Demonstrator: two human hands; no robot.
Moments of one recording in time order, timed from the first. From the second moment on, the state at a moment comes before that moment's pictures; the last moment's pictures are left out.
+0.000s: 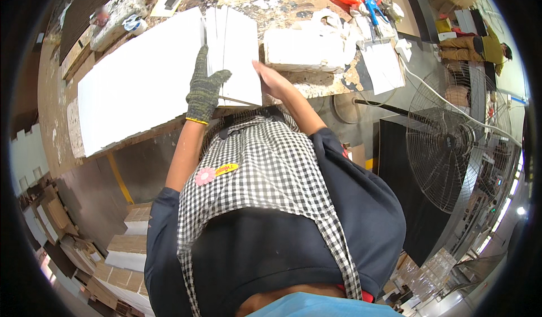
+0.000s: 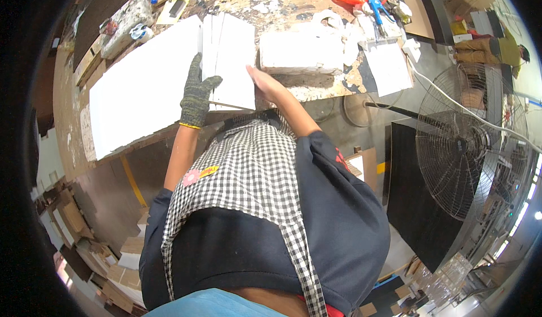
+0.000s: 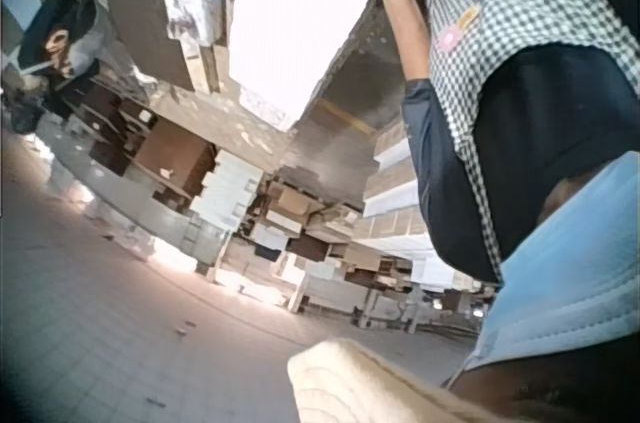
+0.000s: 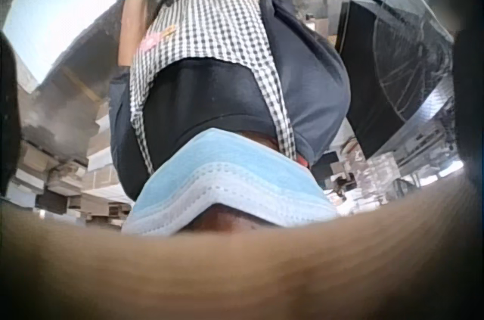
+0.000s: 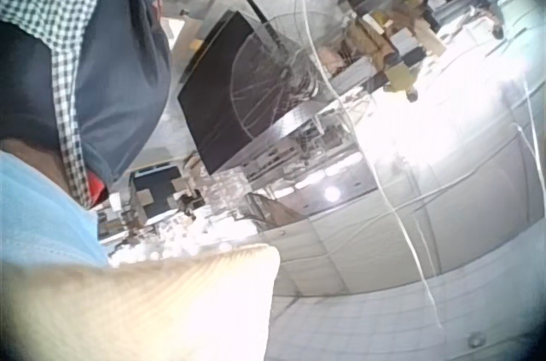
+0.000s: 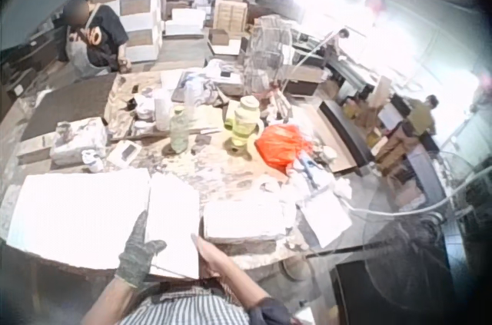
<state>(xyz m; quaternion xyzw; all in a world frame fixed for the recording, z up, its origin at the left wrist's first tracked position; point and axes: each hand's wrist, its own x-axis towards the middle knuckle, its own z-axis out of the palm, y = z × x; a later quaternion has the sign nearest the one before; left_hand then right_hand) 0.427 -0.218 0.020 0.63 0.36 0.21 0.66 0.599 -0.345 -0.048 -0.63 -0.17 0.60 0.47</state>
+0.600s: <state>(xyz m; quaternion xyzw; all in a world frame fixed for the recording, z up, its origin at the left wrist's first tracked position) 0.474 -0.270 0.054 0.88 0.38 -0.09 0.27 0.755 -0.405 0.024 -0.75 -0.65 0.06 -0.04</state>
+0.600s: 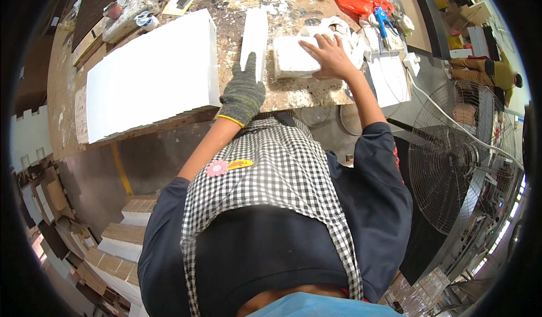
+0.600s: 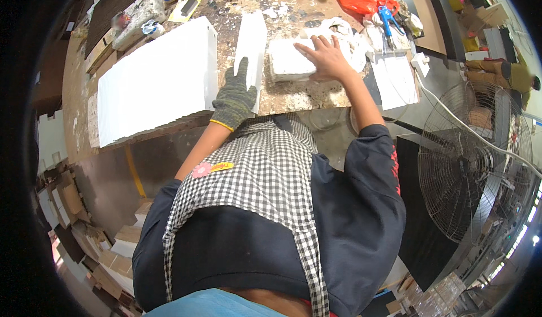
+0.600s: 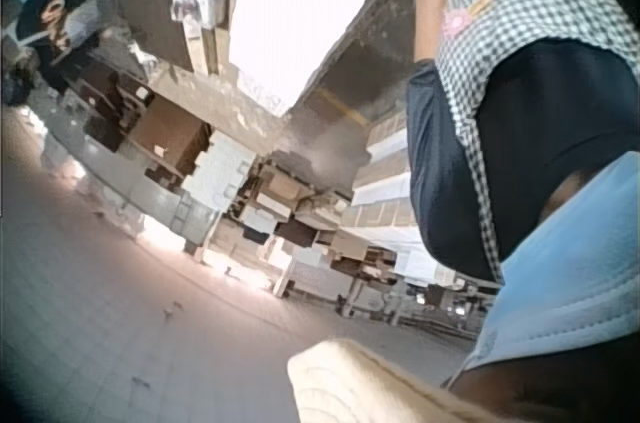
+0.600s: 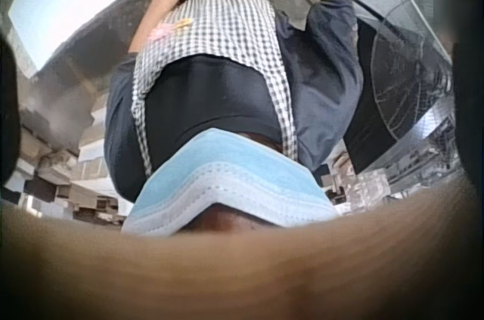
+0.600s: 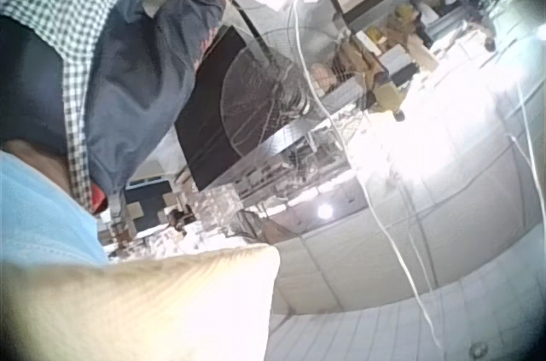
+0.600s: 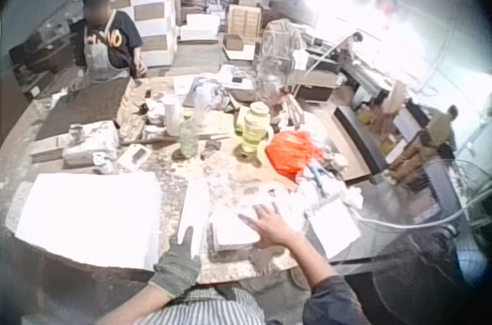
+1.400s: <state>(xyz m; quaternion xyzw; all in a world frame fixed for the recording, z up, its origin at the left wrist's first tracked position) 0.461 -0.288 0.017 0.95 0.10 0.01 0.28 0.592 -0.431 0.039 -0.77 -0.45 0.28 0.36</state>
